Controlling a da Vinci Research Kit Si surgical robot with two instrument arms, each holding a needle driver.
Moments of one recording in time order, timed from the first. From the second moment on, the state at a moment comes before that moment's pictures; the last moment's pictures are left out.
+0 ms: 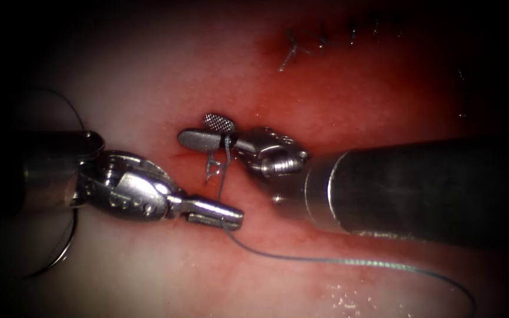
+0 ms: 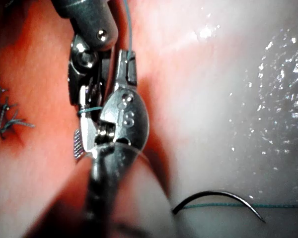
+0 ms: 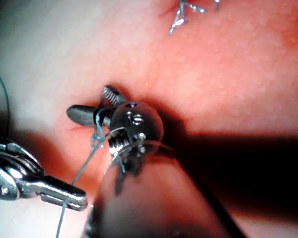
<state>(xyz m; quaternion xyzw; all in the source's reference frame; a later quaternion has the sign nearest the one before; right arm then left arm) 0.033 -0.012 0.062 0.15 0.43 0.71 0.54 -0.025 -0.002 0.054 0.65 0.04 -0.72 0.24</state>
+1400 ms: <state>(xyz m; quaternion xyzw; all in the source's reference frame) 0.030 -0.016 0.054 0.15 0.49 0.66 0.54 -0.012 0.011 0.055 0.58 0.06 -0.80 0.13</state>
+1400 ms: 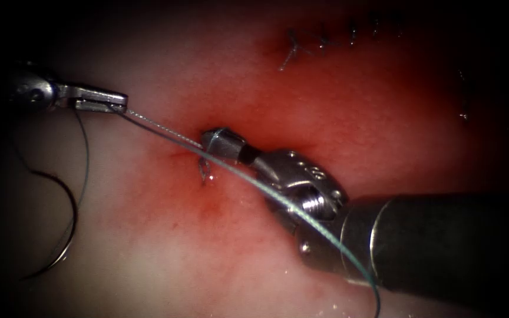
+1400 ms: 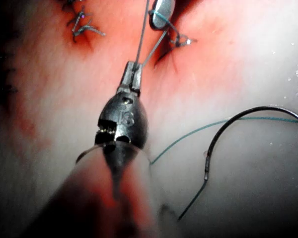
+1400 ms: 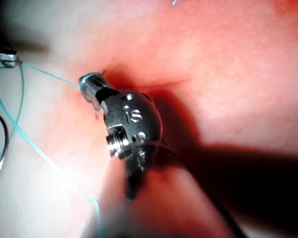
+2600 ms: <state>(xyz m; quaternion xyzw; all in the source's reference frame) 0.030 -0.023 0.053 0.18 0.45 0.64 0.60 -0.016 0.026 0.058 0.49 -0.08 -0.87 0.04</state>
